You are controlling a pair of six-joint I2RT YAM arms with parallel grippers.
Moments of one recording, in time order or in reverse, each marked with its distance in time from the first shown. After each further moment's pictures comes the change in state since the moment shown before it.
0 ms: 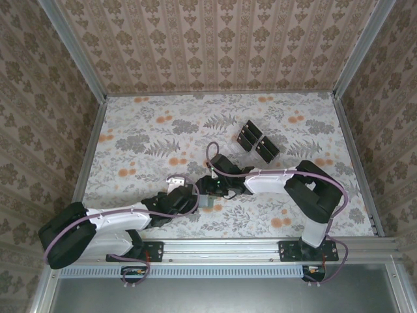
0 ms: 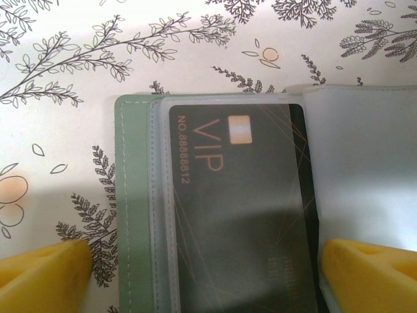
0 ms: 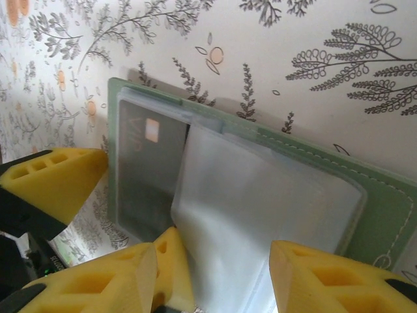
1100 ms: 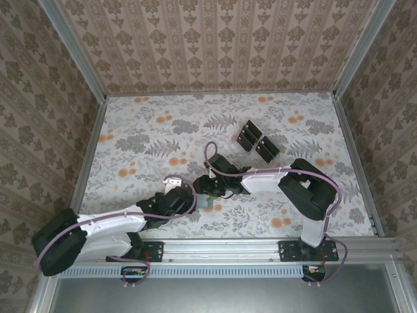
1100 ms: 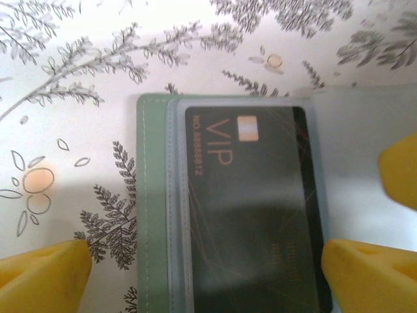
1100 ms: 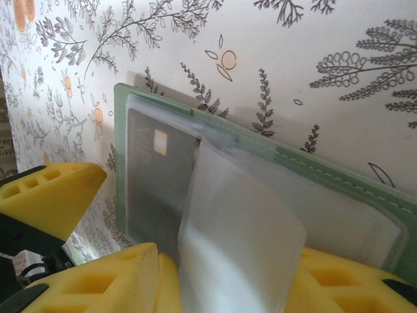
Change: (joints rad) left arm 0.000 -0.119 -0.015 -0.063 -0.001 -0.003; right arm 0.003 0.046 0.024 0.051 -0.035 0.045
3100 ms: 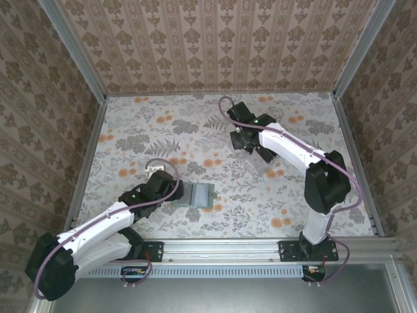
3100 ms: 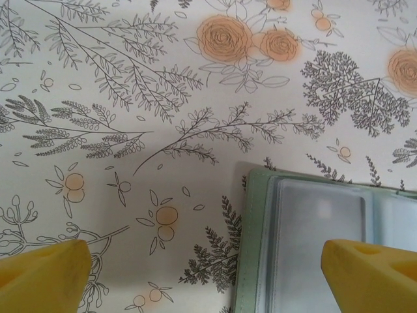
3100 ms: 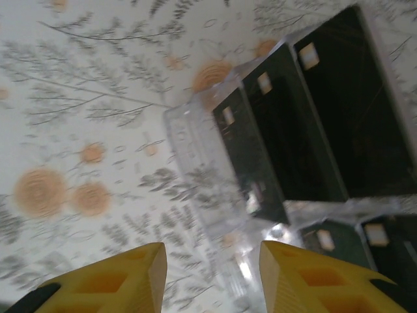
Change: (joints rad) left arm 0.274 -0.137 0.126 -0.249 0.086 0.050; right arm -0.318 -0.006 0.586 -0.871 0.598 -0.691
